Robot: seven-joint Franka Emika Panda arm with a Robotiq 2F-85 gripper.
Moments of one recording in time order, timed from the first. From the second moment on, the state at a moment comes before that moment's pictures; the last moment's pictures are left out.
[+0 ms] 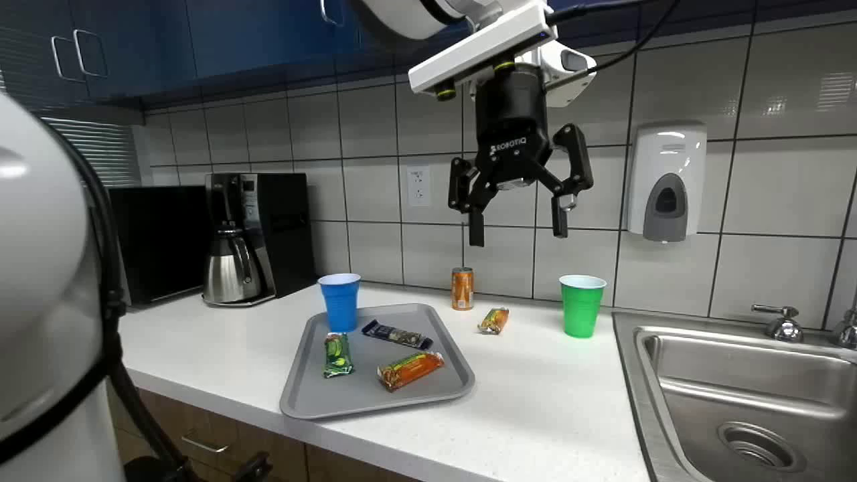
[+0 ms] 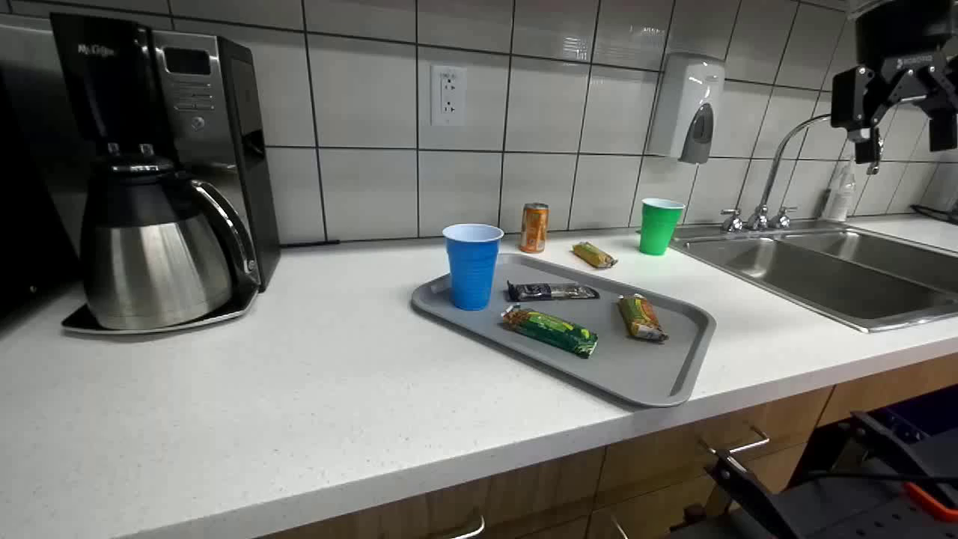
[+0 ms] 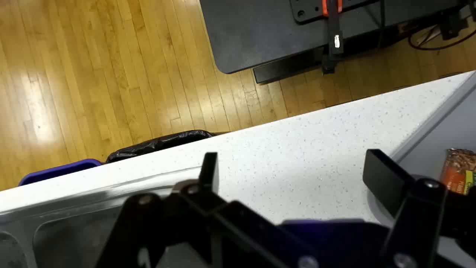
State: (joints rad) arm -0.24 -0.33 -0.19 -2.40 -0.31 1.82 -0.08
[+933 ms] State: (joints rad) arm -0.23 -0.33 -0.19 -2.40 -0.31 1.82 -0.08
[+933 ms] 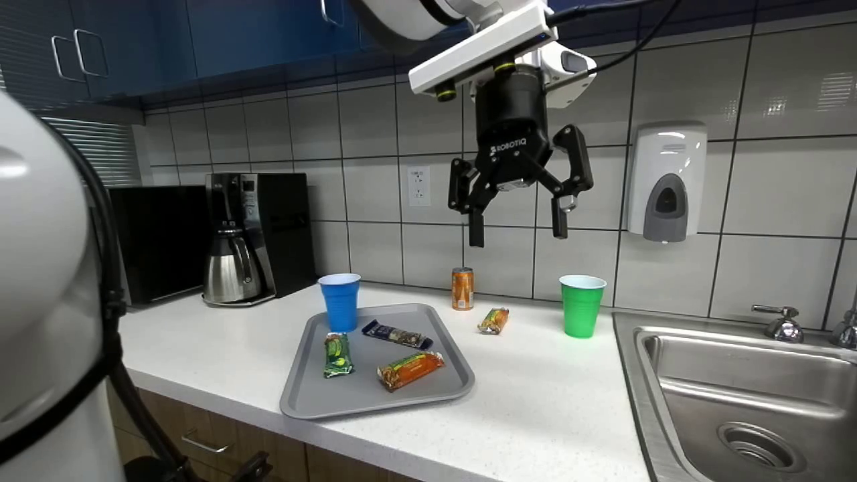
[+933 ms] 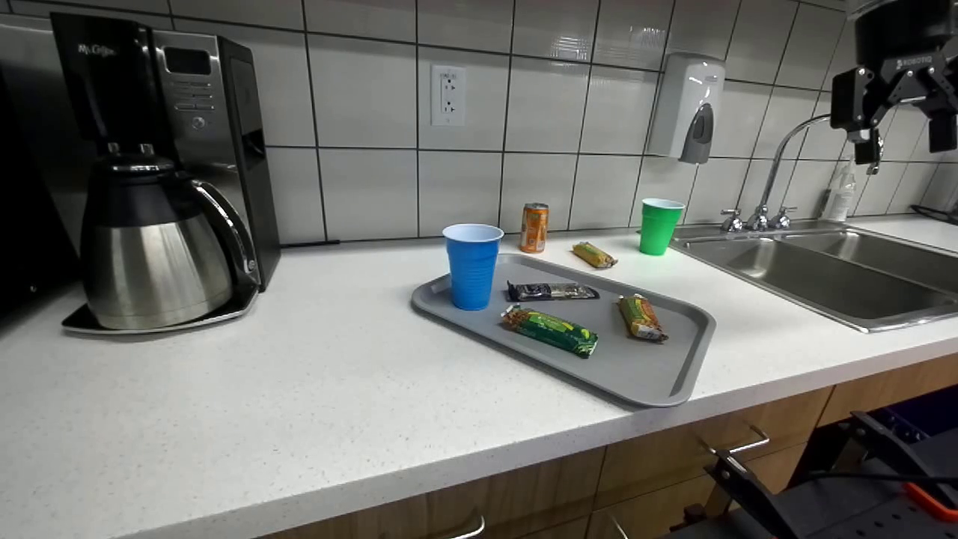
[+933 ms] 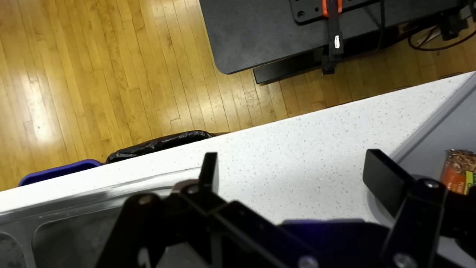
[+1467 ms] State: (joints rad) arm -0.17 -0.33 -0.18 -2.45 -0.31 1.86 -0.08
